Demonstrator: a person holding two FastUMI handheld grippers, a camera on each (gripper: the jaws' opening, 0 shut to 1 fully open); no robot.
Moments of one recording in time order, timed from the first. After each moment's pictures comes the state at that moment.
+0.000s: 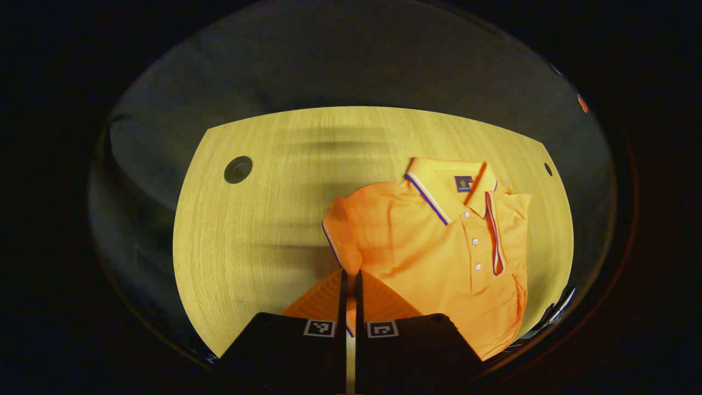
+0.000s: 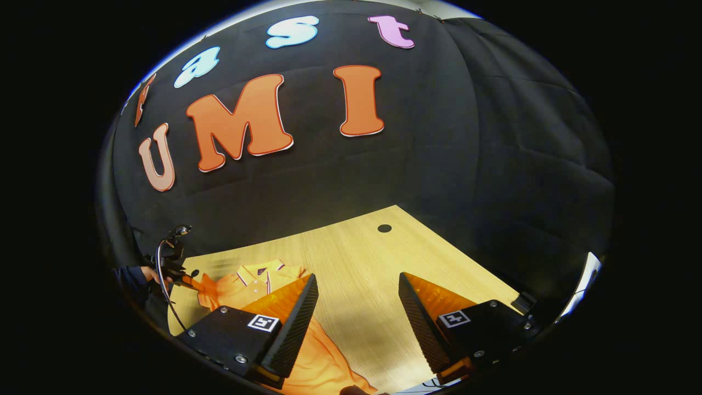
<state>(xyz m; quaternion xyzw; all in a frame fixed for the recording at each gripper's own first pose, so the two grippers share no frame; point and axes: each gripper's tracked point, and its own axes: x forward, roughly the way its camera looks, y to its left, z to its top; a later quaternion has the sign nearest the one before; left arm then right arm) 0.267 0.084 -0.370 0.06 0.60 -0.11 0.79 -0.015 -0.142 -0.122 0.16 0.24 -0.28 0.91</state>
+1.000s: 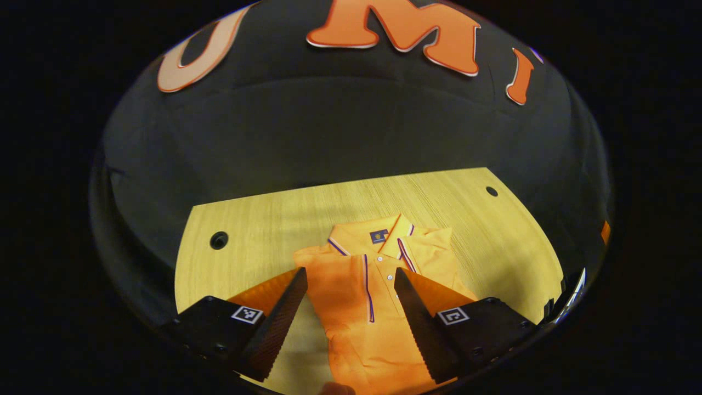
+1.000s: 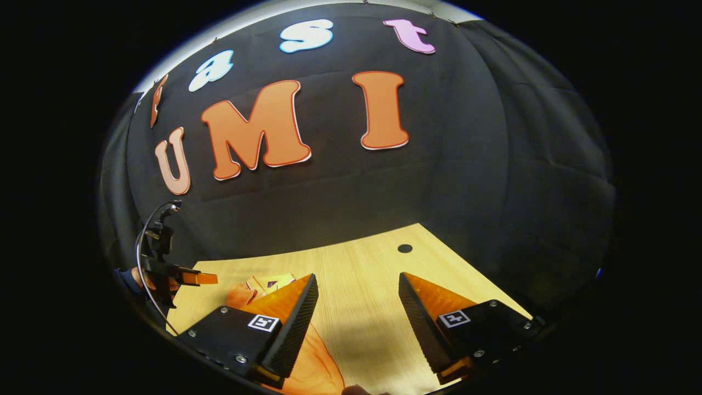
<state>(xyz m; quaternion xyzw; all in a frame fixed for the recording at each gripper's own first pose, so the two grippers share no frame) 0.248 0.014 -0.242 0.05 0.40 -0.15 0.90 0.042 -0.162 -0.109 0.12 0.19 -0.22 0.95</state>
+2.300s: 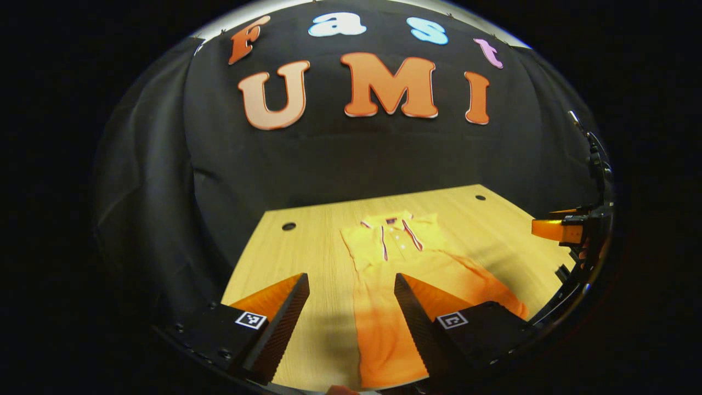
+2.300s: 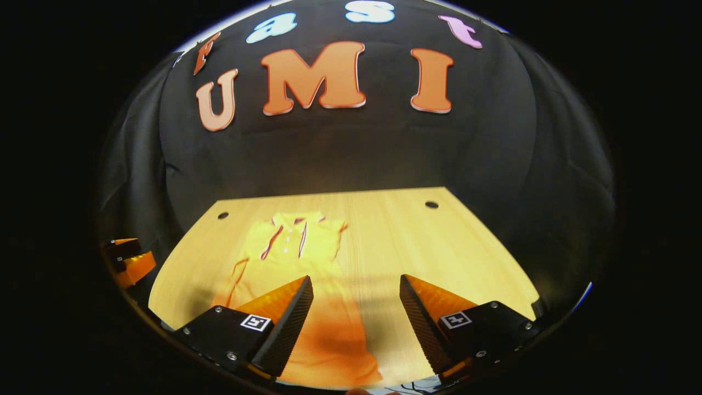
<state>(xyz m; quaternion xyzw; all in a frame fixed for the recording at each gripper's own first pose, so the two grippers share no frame) -0.025 0.100 -0.240 0.08 0.33 -0.12 0.93 -0.051 -0.022 -0.223 0.09 0.34 -0.15 0.92</state>
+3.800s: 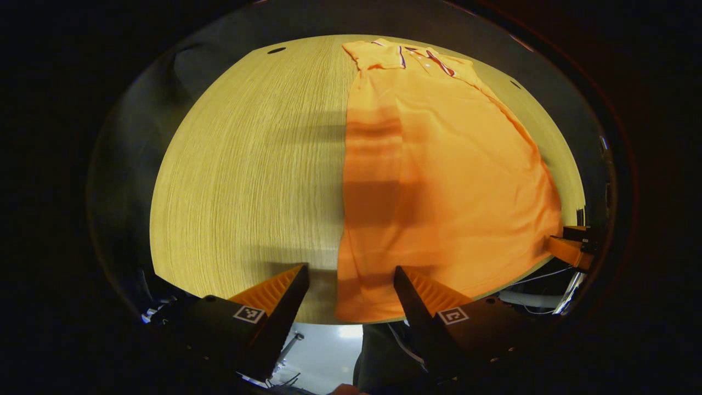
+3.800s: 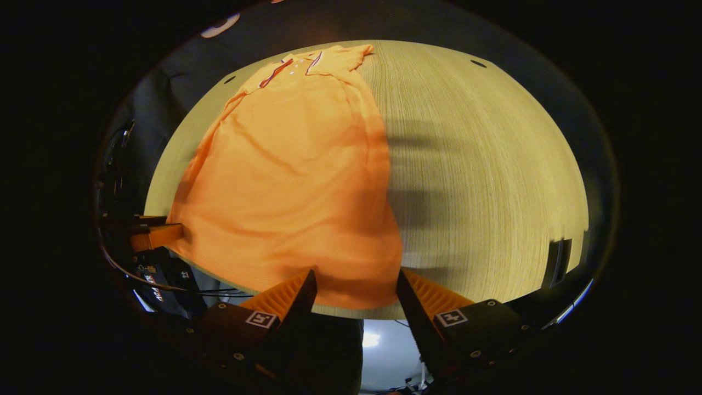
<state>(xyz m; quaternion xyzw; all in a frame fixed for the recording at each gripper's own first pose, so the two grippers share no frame) -0.092 0.122 -0.422 0.06 0.66 -0.08 0.75 -0.191 0.027 -0.398 0.10 0.64 -0.02 0.76</state>
